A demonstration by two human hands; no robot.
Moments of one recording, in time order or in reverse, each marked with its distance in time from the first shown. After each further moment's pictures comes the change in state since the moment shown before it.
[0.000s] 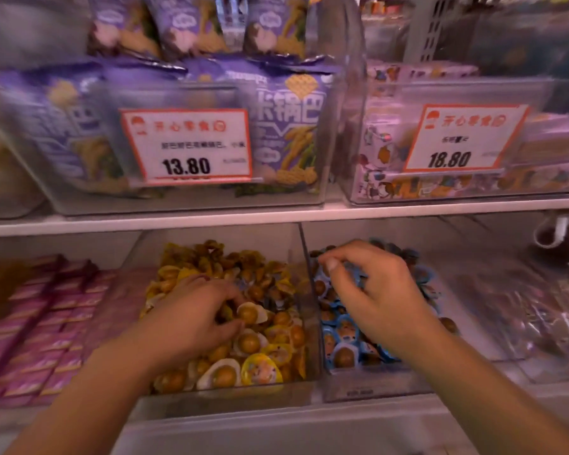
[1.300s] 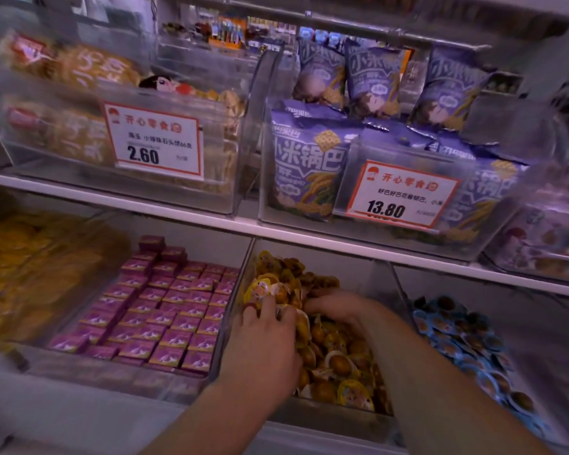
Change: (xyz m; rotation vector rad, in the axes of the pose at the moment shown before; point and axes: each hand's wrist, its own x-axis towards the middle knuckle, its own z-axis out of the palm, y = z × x) left_hand -0.064 0.006 0.009 0.127 0.114 -0.381; right_hand 0.084 -0.008 0.171 0.227 -0.747 0.795
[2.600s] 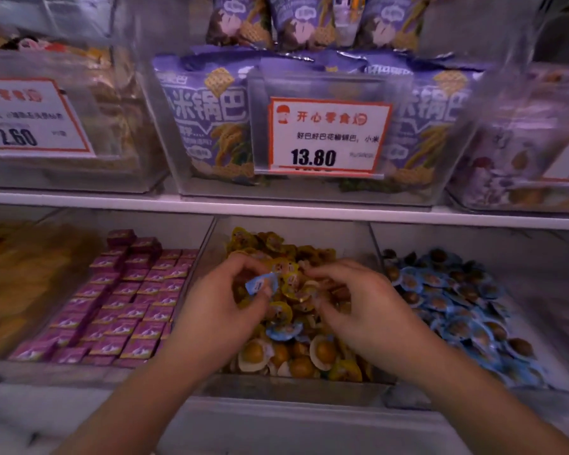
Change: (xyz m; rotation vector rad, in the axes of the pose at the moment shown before) left_hand 0.017 -0.015 -0.006 -0.726 0.366 0.083; right_hand -0.119 0.035 -0.014 -0.428 0.479 -0.726
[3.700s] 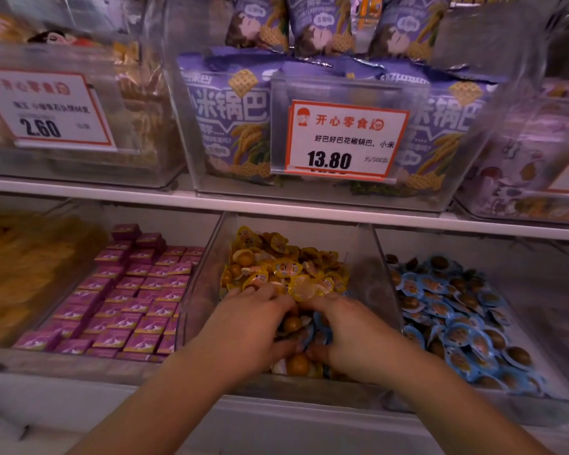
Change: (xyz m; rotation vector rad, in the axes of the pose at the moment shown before) left_hand -0.003 -0.004 0.021 0.627 -0.439 0.214; right_hand 0.003 -0.002 0.024 -0.156 -0.399 0.106
